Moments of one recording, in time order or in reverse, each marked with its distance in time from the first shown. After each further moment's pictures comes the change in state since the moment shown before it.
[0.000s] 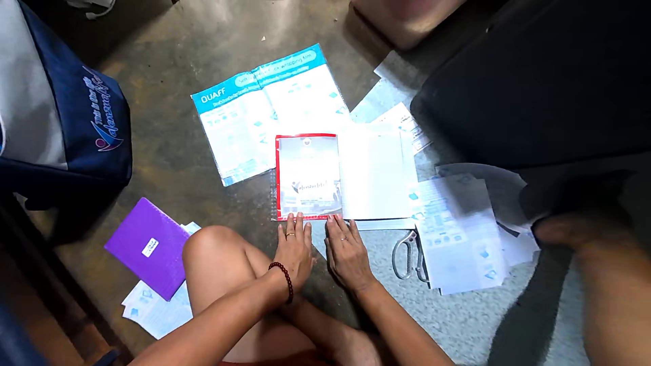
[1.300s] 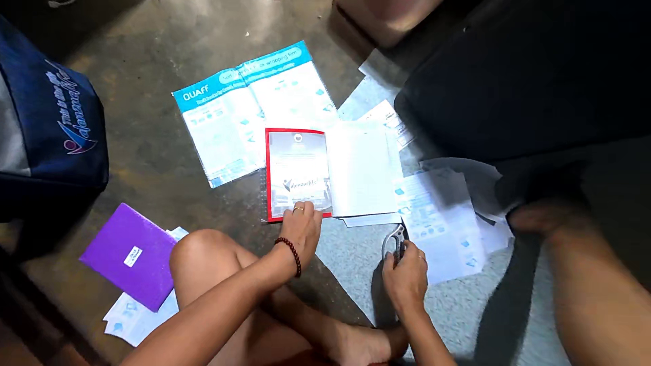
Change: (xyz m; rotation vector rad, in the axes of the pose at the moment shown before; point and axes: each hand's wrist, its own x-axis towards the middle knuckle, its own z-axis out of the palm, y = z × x) left_hand 0.019 0.014 -0.046 0.019 0.119 0.113; right_hand -0.029 0.032 -0.088 -0.059 -0.243 1.093
